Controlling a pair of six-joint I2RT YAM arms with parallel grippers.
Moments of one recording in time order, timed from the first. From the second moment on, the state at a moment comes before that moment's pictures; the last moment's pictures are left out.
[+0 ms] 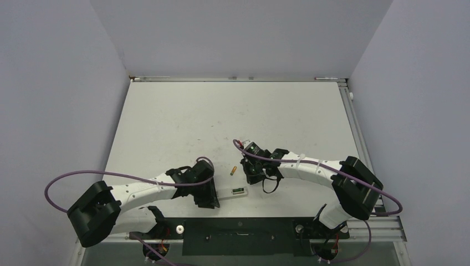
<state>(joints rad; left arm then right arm) -0.90 1.19 0.49 -0.46 0.20 -1.09 0.91 1.52 0.87 -0.46 -0.02 0.45</state>
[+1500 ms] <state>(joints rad) -0.85 1.31 0.57 -0.39 0.08 -1.07 1.19 1.47 0.74 -0.30 -0.05 0.59</state>
